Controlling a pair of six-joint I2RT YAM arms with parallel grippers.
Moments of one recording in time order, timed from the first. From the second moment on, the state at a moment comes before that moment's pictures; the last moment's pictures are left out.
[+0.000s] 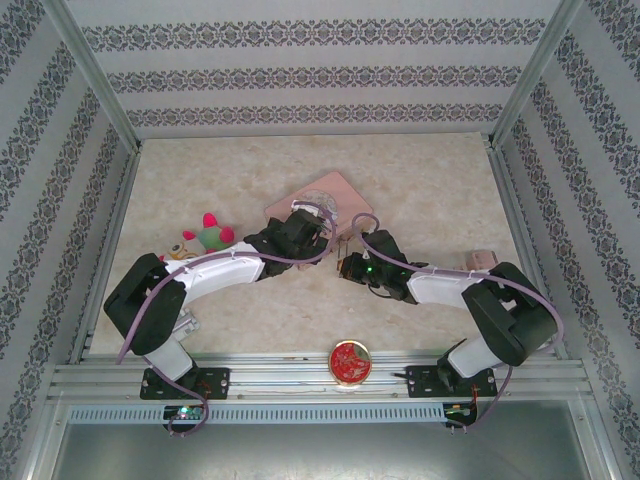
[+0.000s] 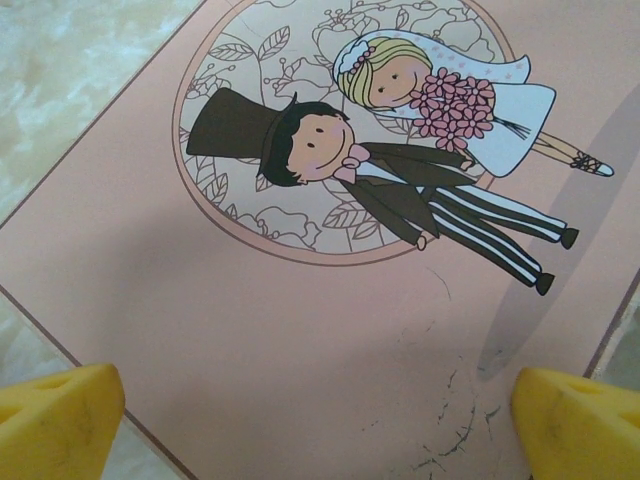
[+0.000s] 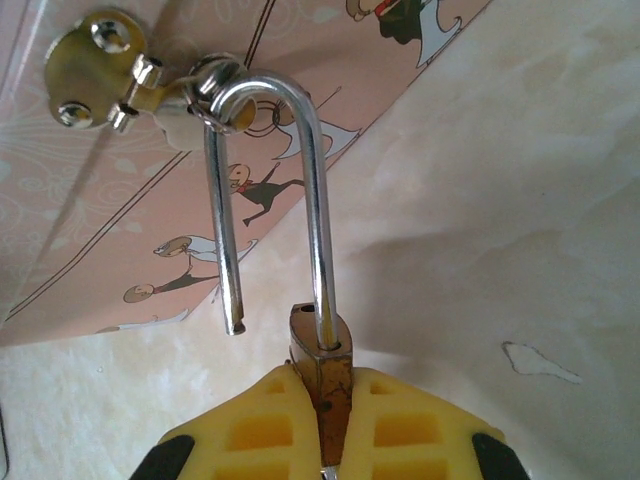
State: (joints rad) left arm -0.75 1.64 1.03 -0.23 -0.41 -0.24; right arm 0.59 1.51 0.54 0.20 -0.20 0.88
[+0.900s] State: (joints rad) left arm -0.75 1.64 1.02 -0.22 -0.41 -0.24; right arm 0.56 1.74 0.47 0.72 -0.20 1.12
